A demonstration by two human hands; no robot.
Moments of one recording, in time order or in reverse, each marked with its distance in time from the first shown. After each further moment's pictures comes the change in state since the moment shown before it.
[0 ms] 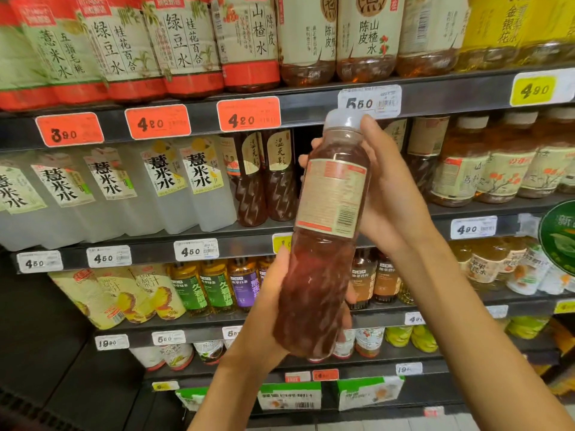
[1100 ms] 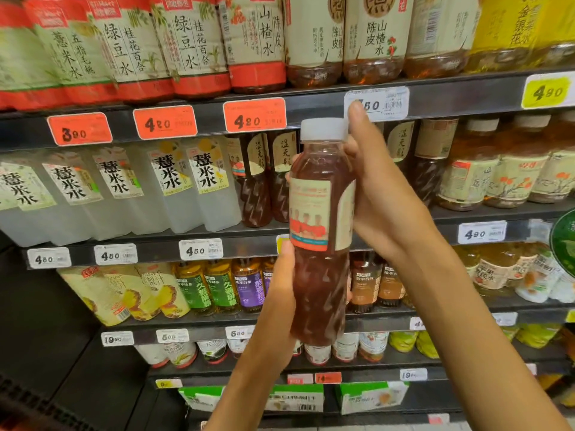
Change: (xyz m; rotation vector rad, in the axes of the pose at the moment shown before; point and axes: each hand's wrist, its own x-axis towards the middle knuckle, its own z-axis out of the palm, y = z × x) left_hand 0.015 -0.009 -0.001 0.149 0.410 0.109; right_hand 0.000 0.001 0.009 -0.289 -0.045 -0.021
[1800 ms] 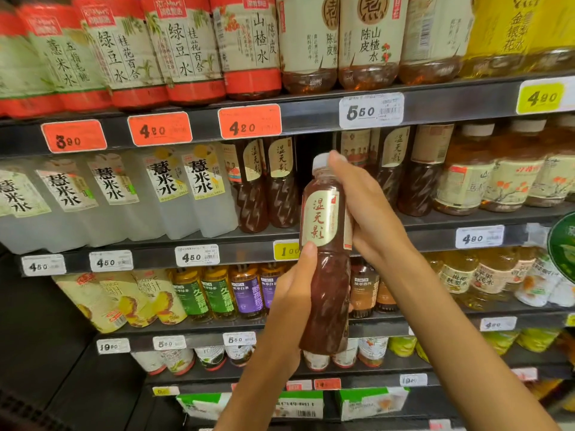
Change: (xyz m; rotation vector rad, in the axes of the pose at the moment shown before) left_hand 0.019 -0.010 0.008 0.118 0.164 -0.043; right_hand 0.013 0.030 -0.023 -0.111 0.224 0.132
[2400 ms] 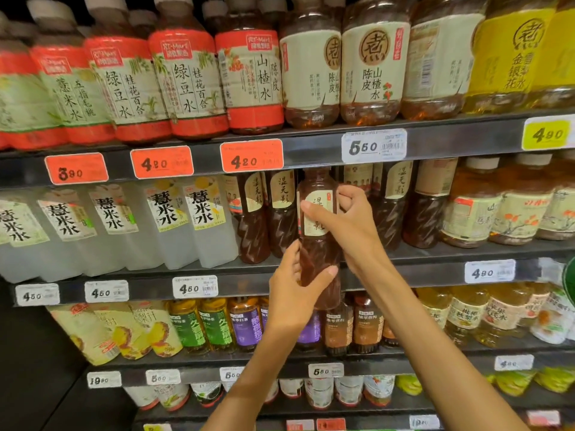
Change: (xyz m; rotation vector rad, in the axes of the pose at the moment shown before) left_hand 0.072 0.005 -0.010 0.358 0.179 0.382; right_hand 0.053 0.023 -0.004 -0.171 0.181 -0.123
